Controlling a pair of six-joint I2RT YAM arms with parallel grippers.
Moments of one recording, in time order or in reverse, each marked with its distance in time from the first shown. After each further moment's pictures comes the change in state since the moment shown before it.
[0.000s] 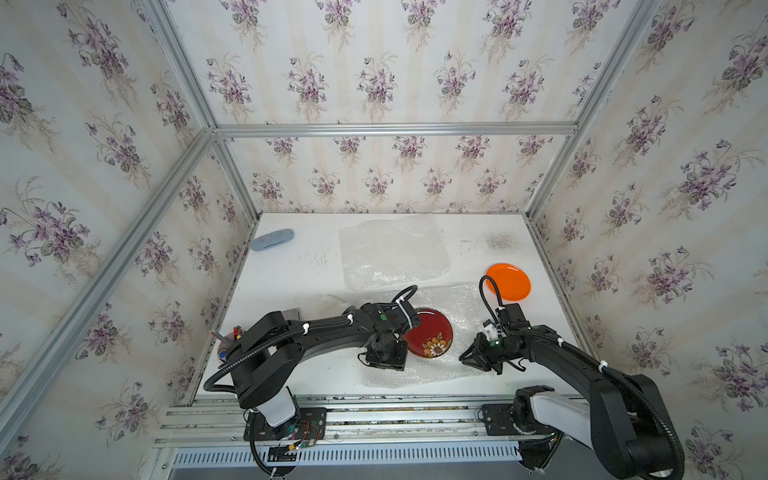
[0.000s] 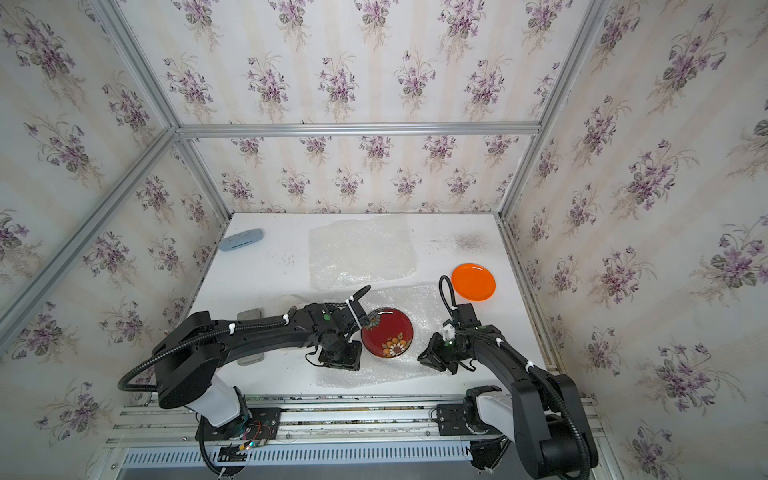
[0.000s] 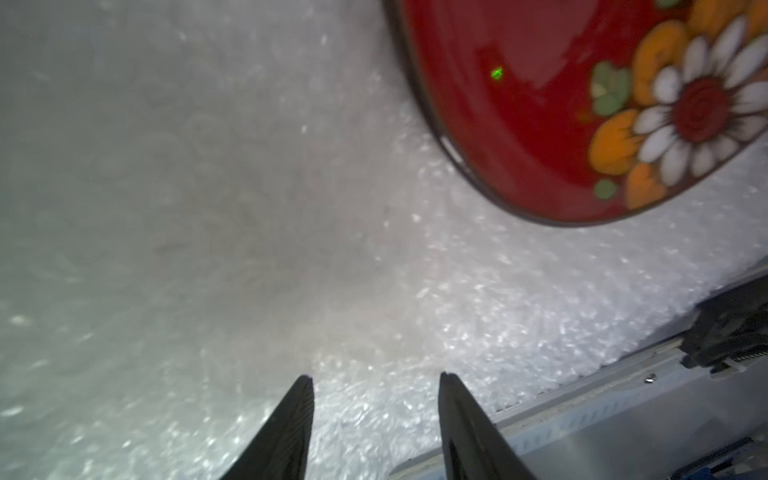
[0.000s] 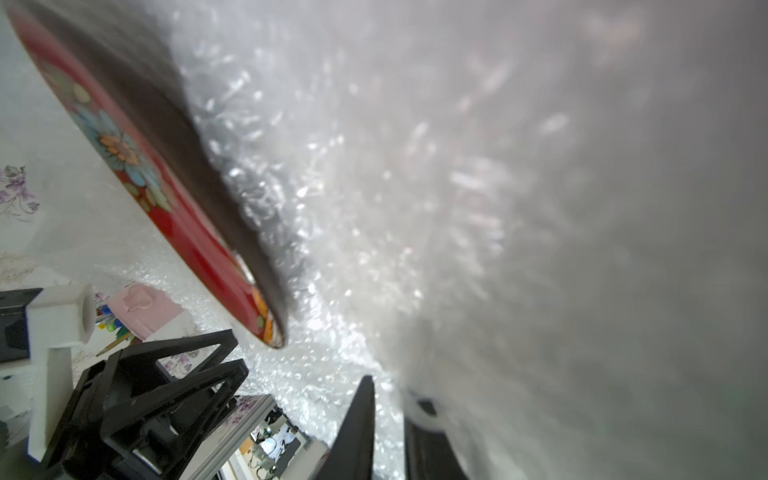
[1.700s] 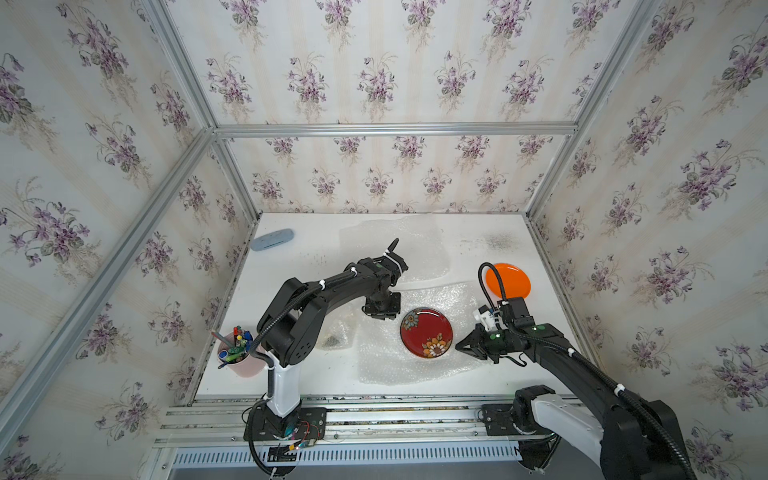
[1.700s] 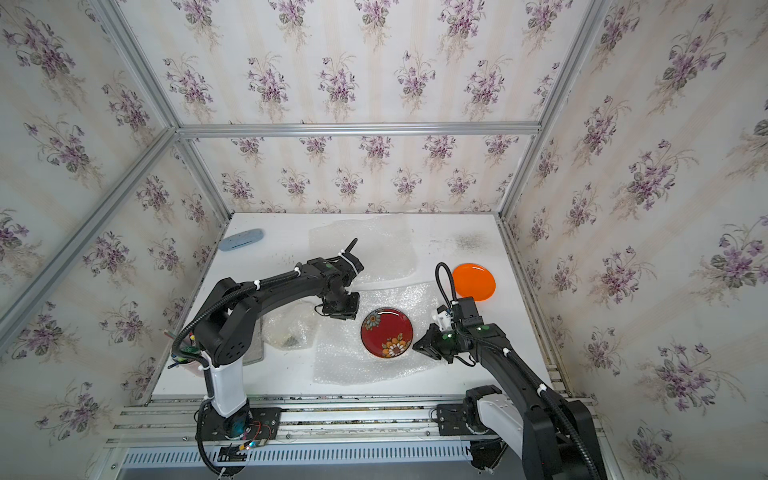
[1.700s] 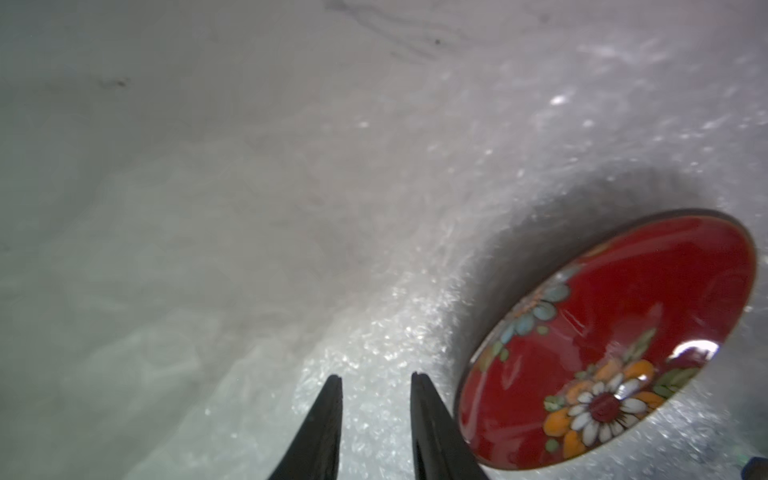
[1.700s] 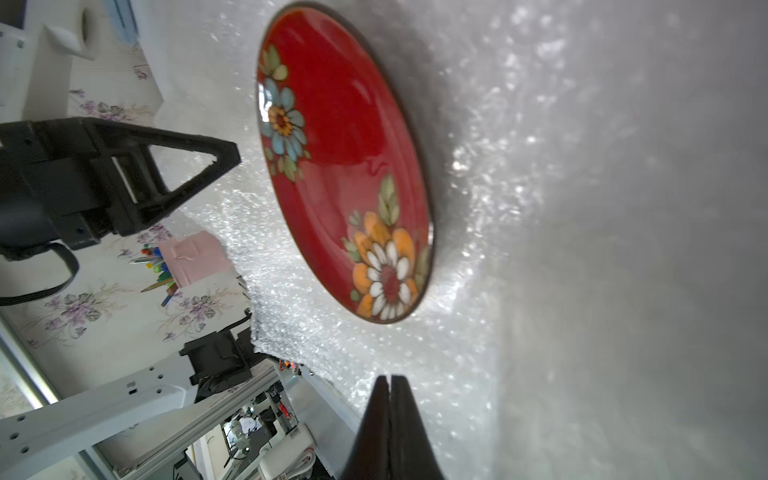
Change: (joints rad) left arm 0.327 0.282 0.381 -0.088 -0.059 0.213; right arm 0.045 -0.127 0.070 -0.022 -0.039 -0.045
